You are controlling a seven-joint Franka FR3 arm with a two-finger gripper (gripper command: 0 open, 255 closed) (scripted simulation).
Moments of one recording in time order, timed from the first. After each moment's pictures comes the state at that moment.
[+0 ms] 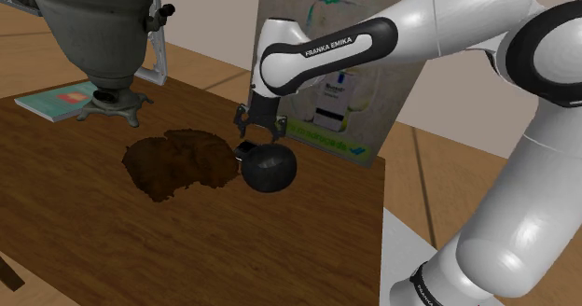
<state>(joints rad) -0.06 0.18 0.34 -1.99 -0.01 2.18 1.11</state>
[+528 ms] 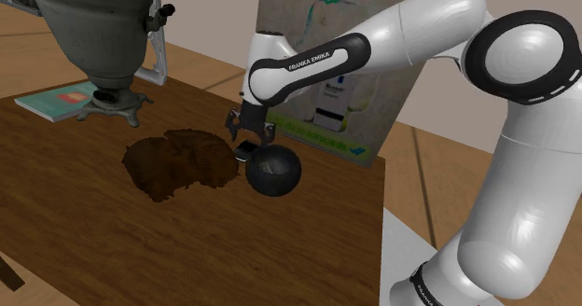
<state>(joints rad) -0.03 0.31 0.32 -1.91 -0.06 2.25 1.23</state>
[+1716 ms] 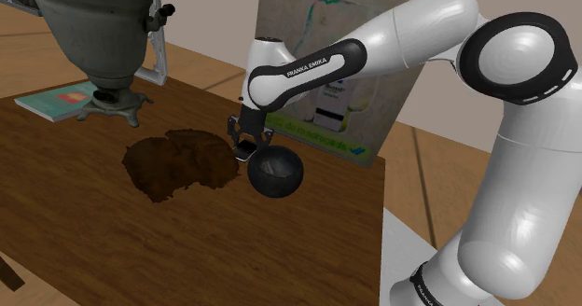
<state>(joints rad) -0.03 0.33 0.31 -1.92 -0.07 2.28 1.24</state>
